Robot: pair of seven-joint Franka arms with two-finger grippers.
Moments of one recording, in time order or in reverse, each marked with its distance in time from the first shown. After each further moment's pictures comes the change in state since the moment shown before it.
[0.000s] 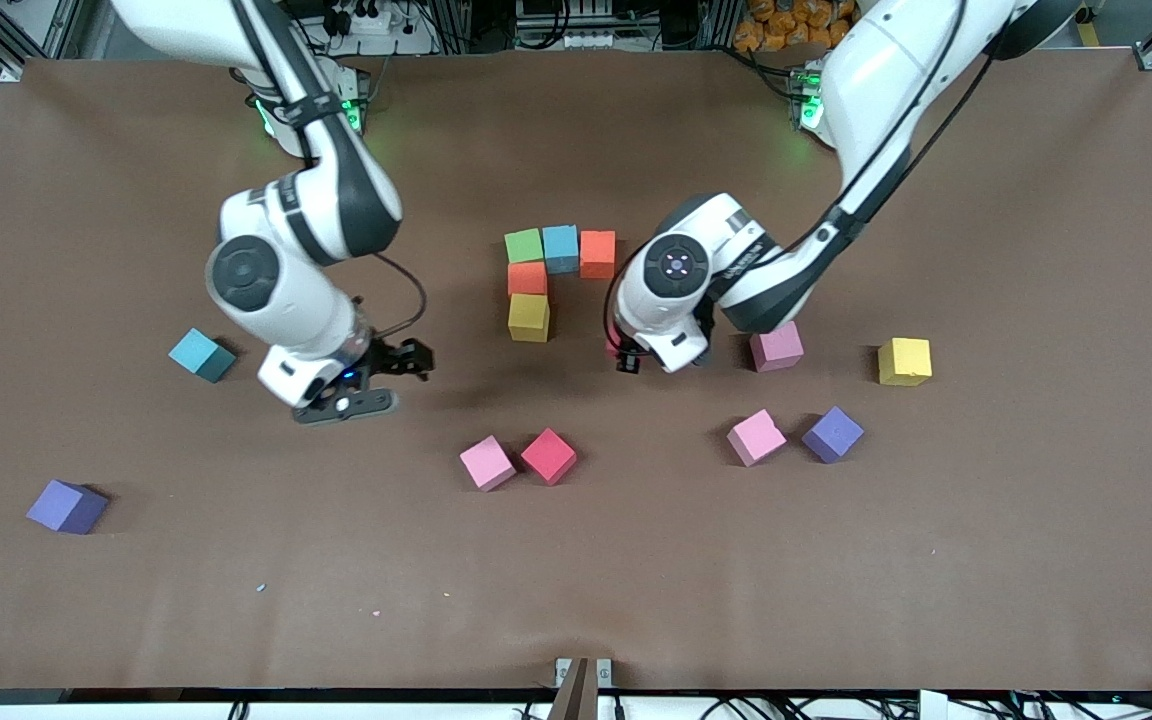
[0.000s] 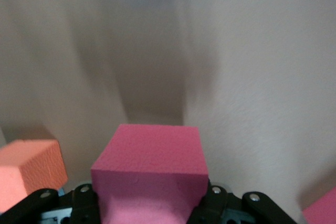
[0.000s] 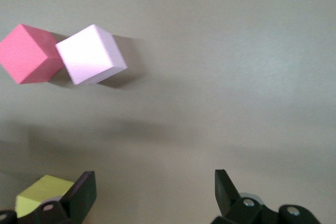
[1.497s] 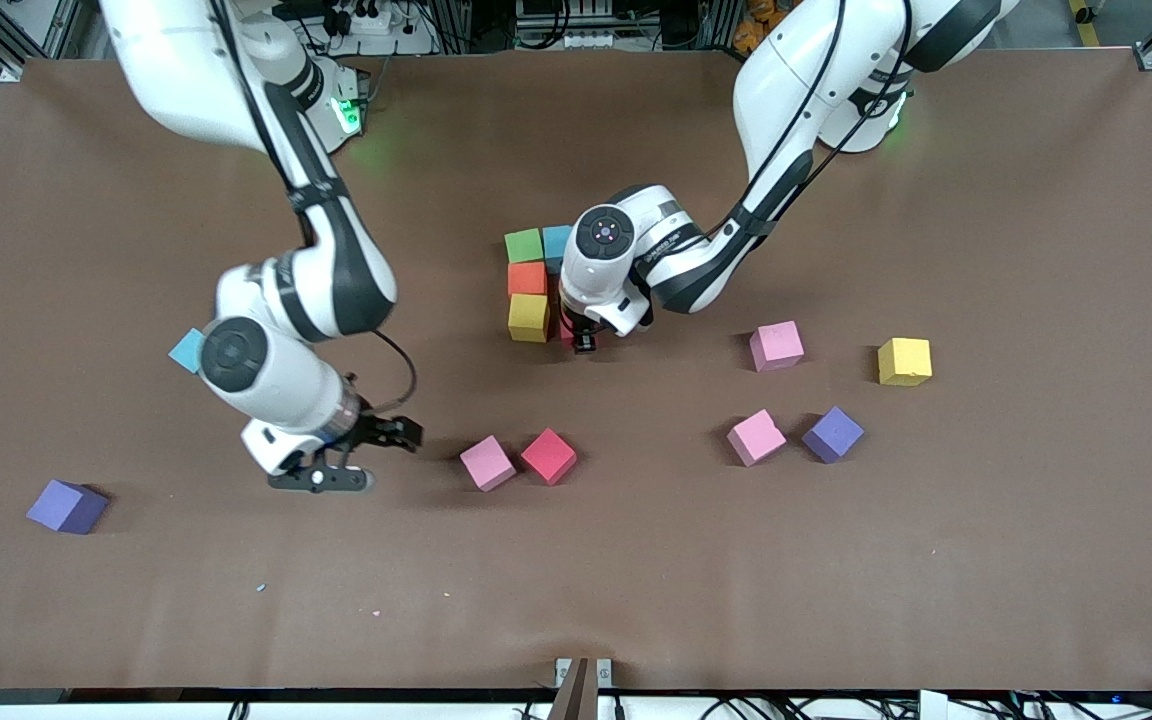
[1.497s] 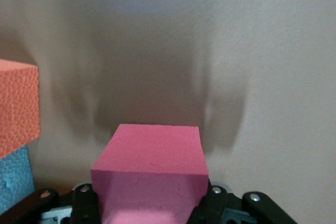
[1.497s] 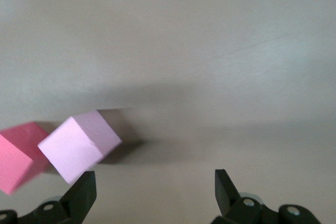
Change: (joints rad) left arm -0.281 0.068 0.182 0.000 0.000 0.197 -0.334; right arm -0.038 0.287 0.019 0.311 0.074 0.021 0.293
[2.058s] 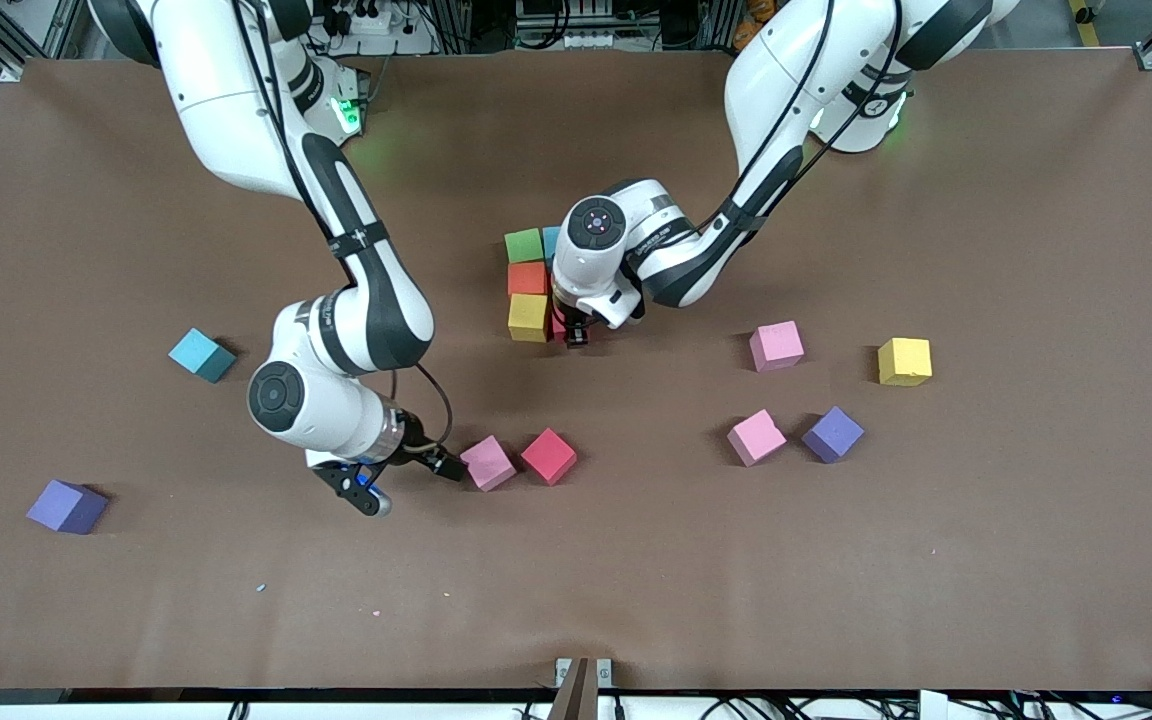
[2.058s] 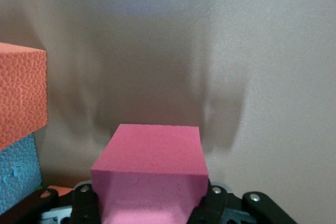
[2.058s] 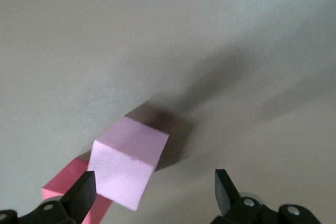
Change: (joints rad) left arm -0.022 0.002 0.006 0.000 0.000 0.017 -0.017; right arm 0.023 0.119 0.000 0.073 0.267 0.010 0.379
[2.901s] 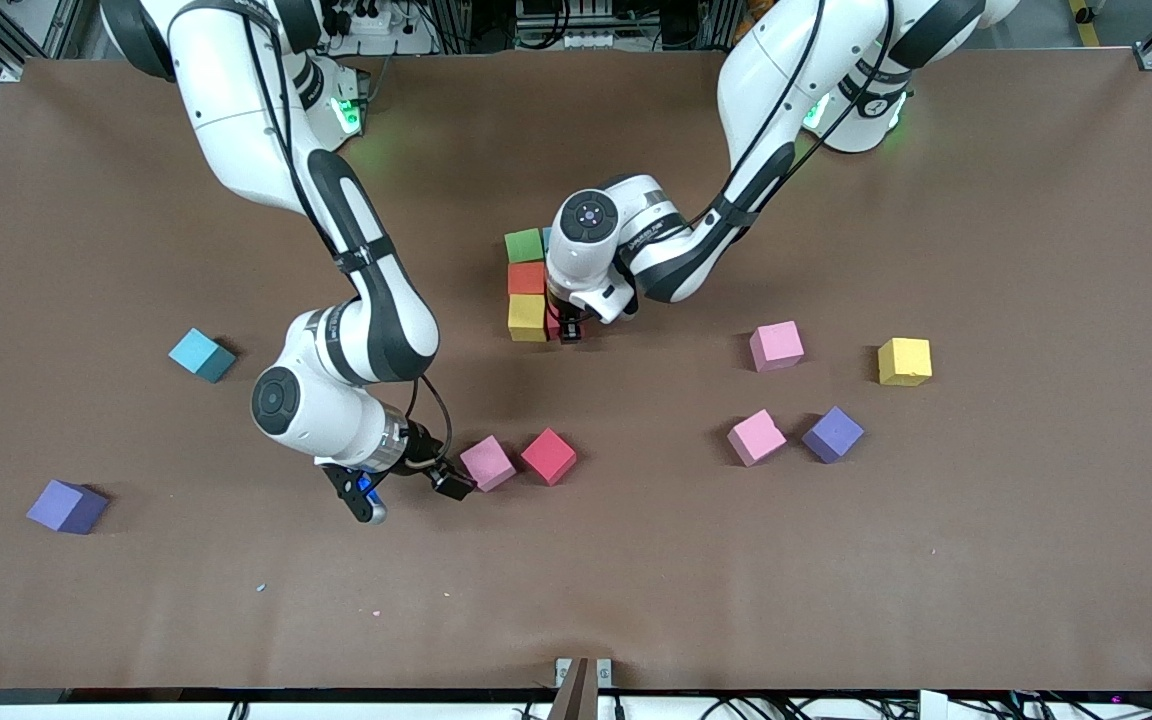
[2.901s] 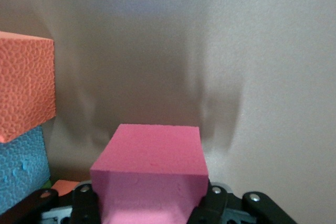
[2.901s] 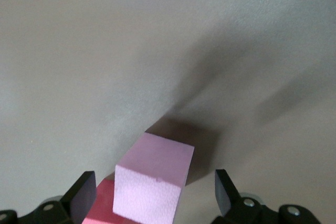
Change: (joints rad) left arm -0.032 0.003 0.012 0.006 0.000 0.006 0.000; right arm 0.005 0.040 -0.012 0.001 0.095 0.106 0.056
